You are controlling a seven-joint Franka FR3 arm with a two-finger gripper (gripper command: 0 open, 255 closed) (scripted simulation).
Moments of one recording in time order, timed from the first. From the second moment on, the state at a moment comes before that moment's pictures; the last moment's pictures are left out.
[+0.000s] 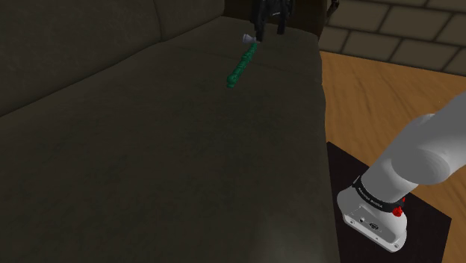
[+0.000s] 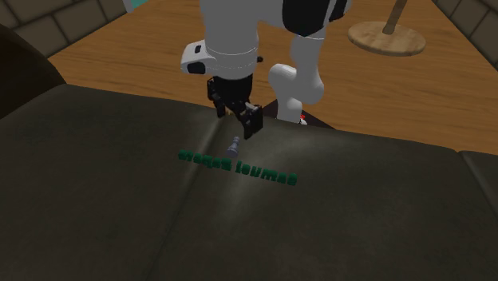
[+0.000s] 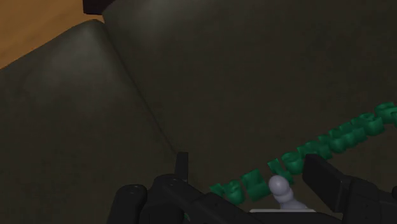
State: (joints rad) arm 0.04 -0.21 0.26 -1.73 -0.01 1.48 0.26
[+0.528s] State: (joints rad) arm 0.08 0.04 0.32 -1.45 -0.08 1.40 0.36
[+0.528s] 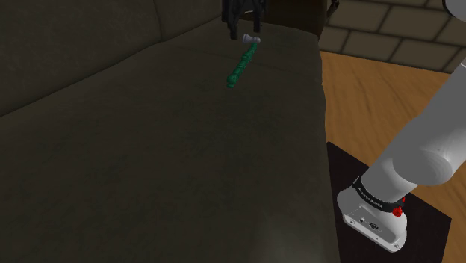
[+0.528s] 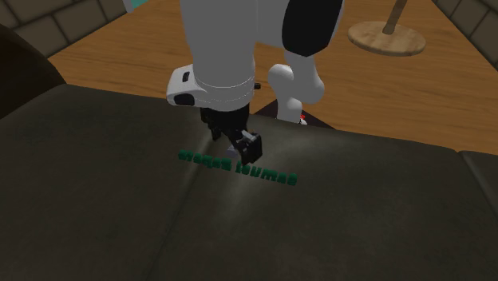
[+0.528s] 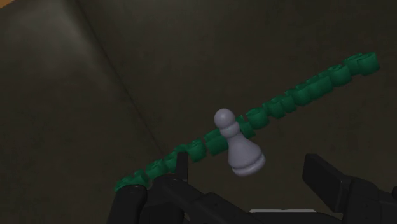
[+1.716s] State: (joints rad) arm 0.08 0.03 0.32 -1.53 -0.07 1.47 0.36
